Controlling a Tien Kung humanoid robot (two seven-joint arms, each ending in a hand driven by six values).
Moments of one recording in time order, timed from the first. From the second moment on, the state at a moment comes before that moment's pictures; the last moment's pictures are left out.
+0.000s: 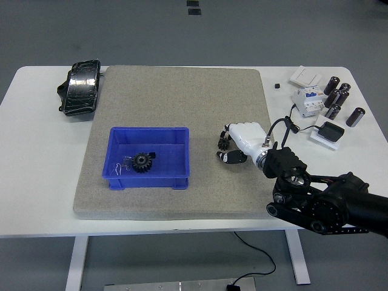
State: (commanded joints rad) left arm -0.01 0.27 -0.67 -0.37 0.71 0.25 0.44; right arm 0.81 -0.28 0.12 1.08 -1.70 -0.40 -0.41
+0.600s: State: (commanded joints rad) left arm -0.01 0.27 -0.67 -0.37 0.70 0.25 0.43; right arm 0.81 -0.28 0.10 1.07 -1.70 -0.44 -0.41
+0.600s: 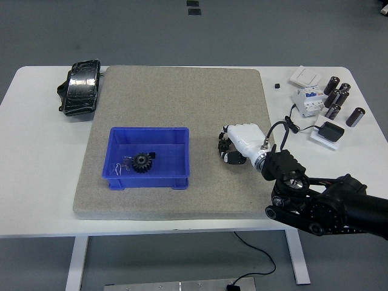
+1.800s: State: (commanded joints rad) left arm 0.00 0.26 -0.68 -0.37 0.71 0.25 0.43; right arm 0.76 -0.32 0.31 1.32 -1.83 -0.50 -0.46
